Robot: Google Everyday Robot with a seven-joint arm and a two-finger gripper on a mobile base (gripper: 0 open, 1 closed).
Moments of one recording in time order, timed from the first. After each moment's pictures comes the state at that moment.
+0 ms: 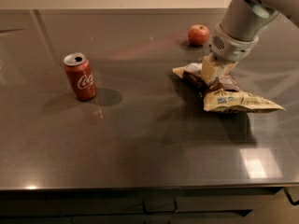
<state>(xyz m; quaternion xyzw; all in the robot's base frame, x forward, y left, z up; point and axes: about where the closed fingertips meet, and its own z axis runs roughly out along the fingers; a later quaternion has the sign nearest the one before) 0.558 -0.175 0.883 -0.23 0.97 0.05 0.10</state>
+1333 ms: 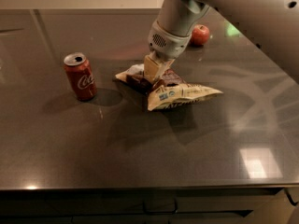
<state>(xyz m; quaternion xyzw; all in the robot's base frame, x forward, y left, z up) 0.566 -0.020 0.883 -0.42 0.89 0.13 0.10</state>
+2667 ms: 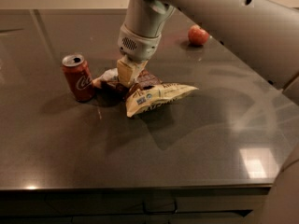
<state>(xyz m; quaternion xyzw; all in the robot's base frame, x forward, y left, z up) 0.553 0.049 0.881 -0.49 0.86 0.13 0.08</state>
